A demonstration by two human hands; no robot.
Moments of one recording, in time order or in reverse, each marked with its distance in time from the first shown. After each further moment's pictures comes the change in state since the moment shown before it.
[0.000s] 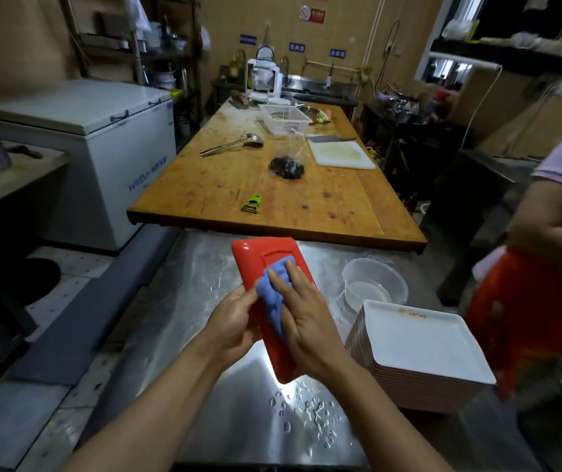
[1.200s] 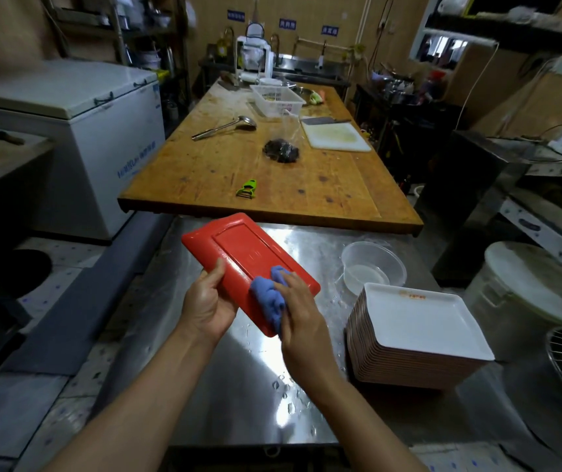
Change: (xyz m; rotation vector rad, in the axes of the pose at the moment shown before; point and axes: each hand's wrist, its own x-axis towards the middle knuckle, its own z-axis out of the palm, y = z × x) left_hand 0.014 0.014 -0.032 -0.275 0.210 0.159; right_hand -0.023 -0.007 0.035 0.171 0.202 0.114
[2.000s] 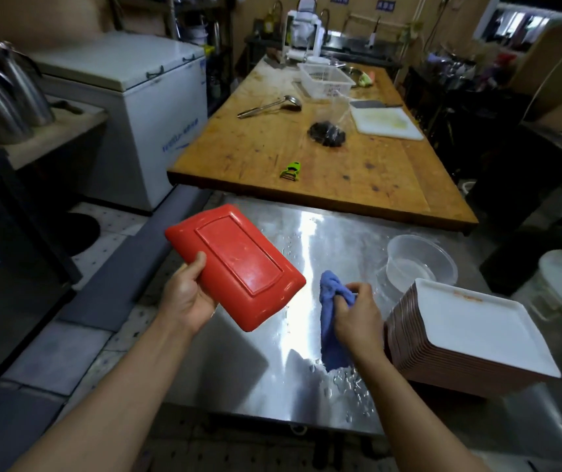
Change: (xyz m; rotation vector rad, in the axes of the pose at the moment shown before) left_hand -0.018 0.058 -0.078 0.027 0.154 0.048; right_hand 0.011 0.042 0.022 0.022 0.041 0.579
